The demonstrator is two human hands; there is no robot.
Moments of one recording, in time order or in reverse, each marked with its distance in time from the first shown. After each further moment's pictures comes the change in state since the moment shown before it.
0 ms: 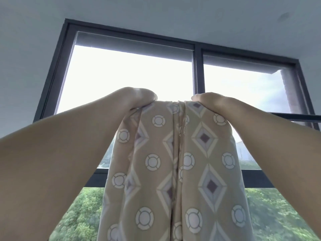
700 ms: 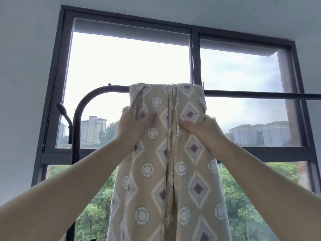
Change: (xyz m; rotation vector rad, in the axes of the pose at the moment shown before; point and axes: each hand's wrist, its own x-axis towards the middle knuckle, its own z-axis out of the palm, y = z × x) left_hand -0.107 -0.058 0.085 -0.863 0.314 0.098; right_hand -0.106 0.073 0.064 0.521 0.131 -0.107
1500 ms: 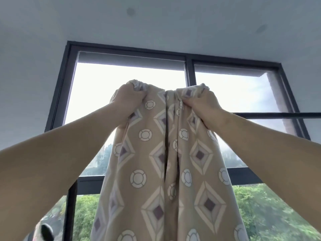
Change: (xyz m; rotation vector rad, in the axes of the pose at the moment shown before) left_hand 0.059 0.113 -0.023 0.359 0.026 0.282; right_hand 0.047 -0.104 -0.003 0.075 0.163 -0.297
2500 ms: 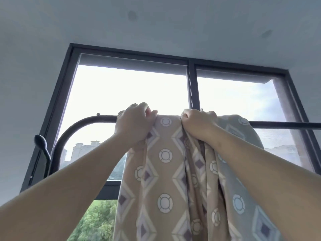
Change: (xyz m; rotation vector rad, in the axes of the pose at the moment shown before) left_hand -0.013 -0.018 0.063 0.392 0.047 0.181; right_hand 0.027 0.043 -0.012 -1.007 -0.230 -0.239
